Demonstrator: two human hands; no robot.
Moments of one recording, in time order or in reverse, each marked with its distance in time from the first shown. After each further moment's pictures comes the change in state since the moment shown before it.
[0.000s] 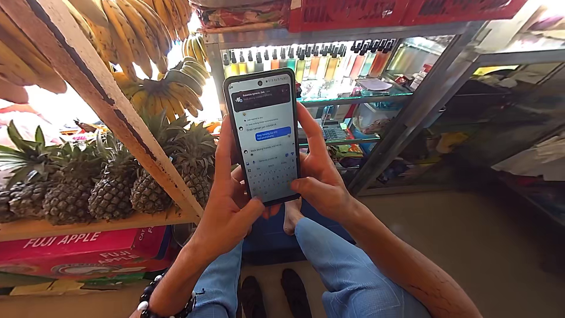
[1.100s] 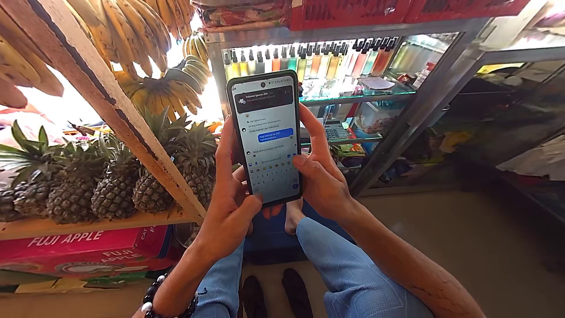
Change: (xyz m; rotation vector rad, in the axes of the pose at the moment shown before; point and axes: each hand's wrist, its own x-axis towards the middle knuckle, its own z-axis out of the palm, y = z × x) left_hand -0.001 -0.002 0.001 0.028 0.009 0.022; right_hand 0.001 0.001 0.003 0.020 0.094 0.022
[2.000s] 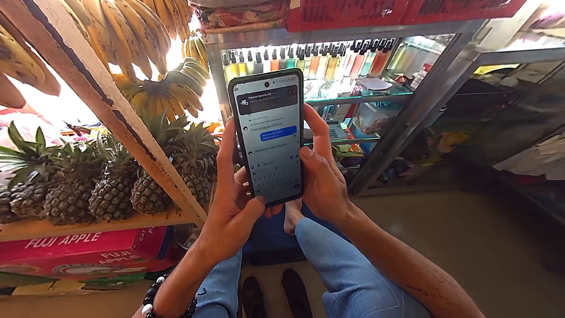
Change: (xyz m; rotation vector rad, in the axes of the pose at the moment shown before) left_hand -0.001 -0.002 0.004 0.013 -0.018 0.032; right_hand -0.001 0.002 0.004 -0.139 0.129 -0.098
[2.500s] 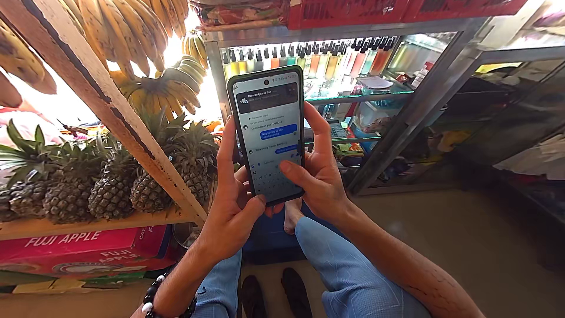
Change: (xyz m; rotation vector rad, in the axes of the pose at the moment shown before) left_hand 0.000 0.000 0.002 0.007 0.009 0.005; right_hand -0.001 -0.002 0.005 0.041 -0.012 -0.014
